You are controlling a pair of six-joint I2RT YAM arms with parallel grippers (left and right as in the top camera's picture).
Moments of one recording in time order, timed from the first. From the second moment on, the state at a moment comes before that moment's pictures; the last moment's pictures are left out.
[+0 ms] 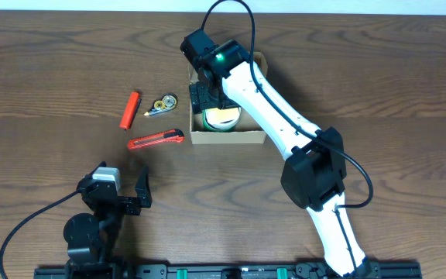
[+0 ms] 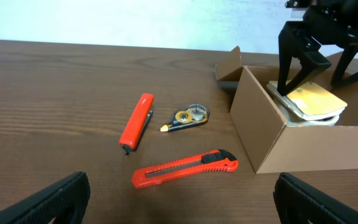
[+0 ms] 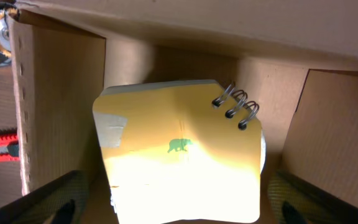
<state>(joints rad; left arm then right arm) 0.05 0.01 0.10 -0.33 0.21 -0.06 0.64 2.33 2.23 -1.30 0.12 0.51</state>
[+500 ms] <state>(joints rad) 0.05 0.01 0.10 -0.33 0.21 -0.06 0.59 2.10 2.27 -1.40 0.12 0.39</state>
